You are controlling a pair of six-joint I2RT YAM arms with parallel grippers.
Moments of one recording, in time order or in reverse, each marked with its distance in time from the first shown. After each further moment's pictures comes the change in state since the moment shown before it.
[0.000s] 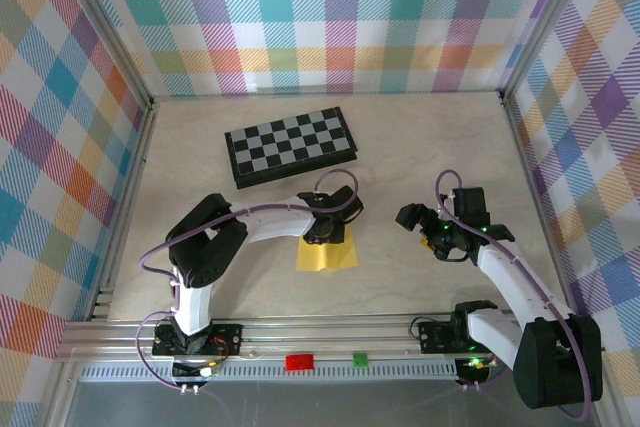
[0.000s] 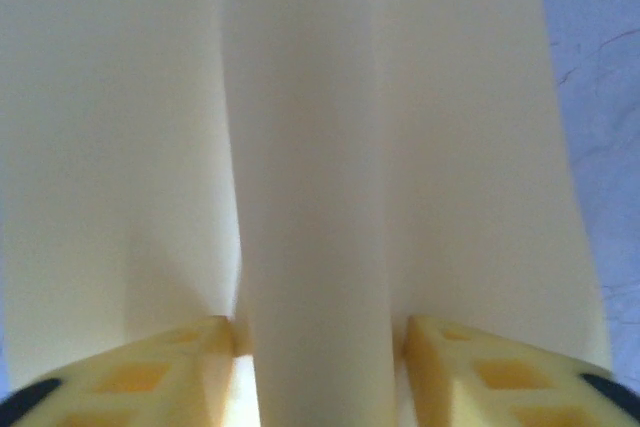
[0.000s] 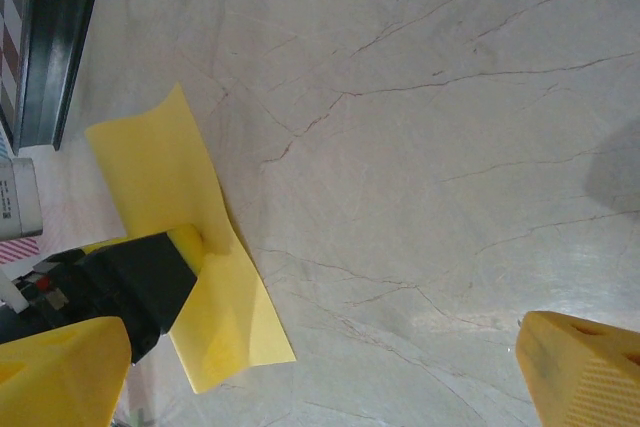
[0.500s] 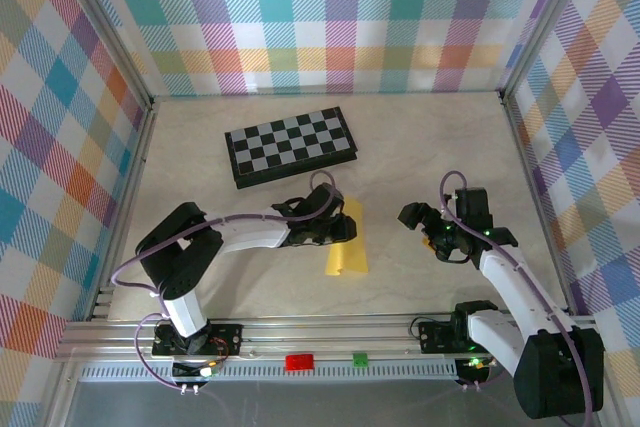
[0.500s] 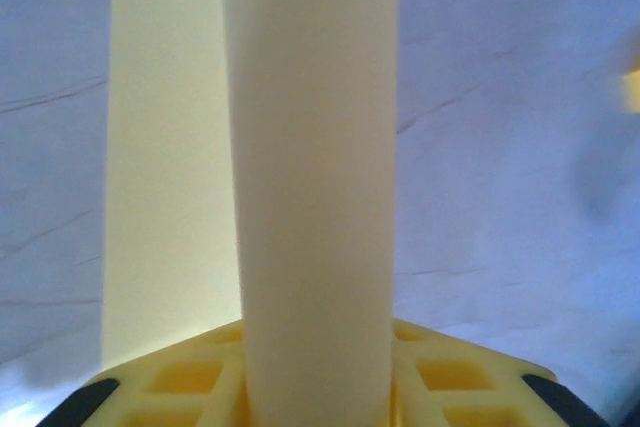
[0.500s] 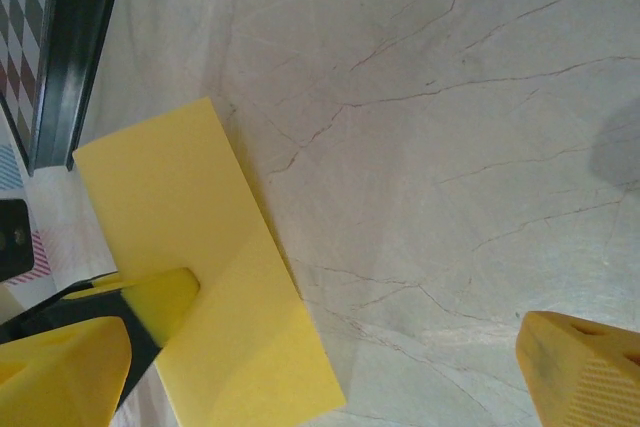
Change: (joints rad) left arm 0.070 -0.163 -0.264 0.533 0.426 -0.121; right arm 0.000 -0.060 0.000 -0.021 0.029 0.049
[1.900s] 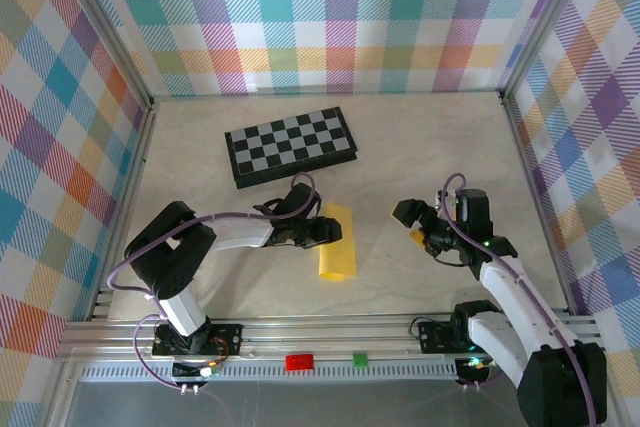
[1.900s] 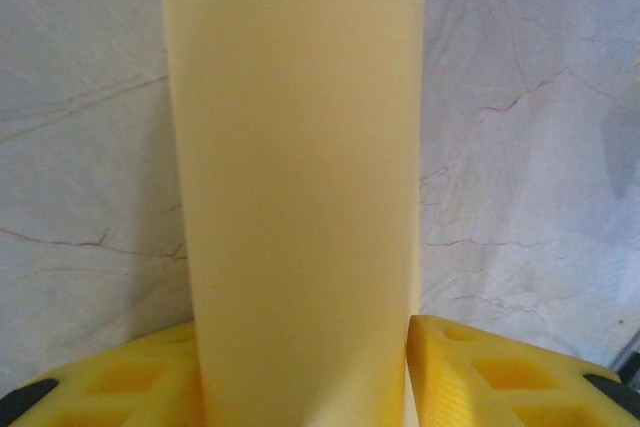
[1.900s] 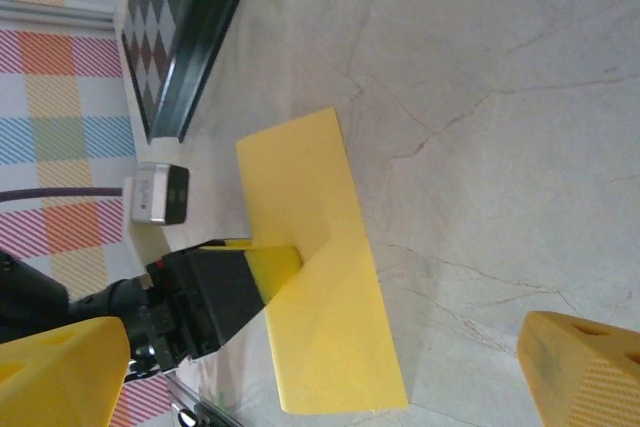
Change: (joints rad) left arm 0.104 -0.040 -0.115 -0.029 0.094 0.081; right arm 0.043 -0.063 -0.063 0.177 -0.133 0.097
